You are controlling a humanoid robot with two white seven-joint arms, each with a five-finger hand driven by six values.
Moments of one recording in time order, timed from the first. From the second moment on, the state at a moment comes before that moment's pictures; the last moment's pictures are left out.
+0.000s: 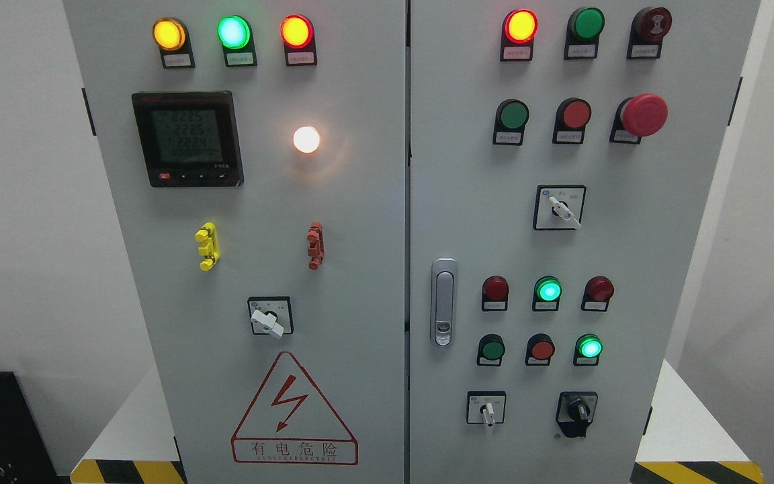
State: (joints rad) left arm 0.04 -0.10 0.00 -0.04 0.00 -0.06 -0.01; right arm 0.21 0.00 -0.26 -0.07 0.18 -0.06 0.22
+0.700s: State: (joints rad) left arm 0.04 -0.10 0.00 -0.03 0.00 -0.06 -0.01; right arm 0.25 0.02 -0.23 -0.23 0.18 -0.13 0.35
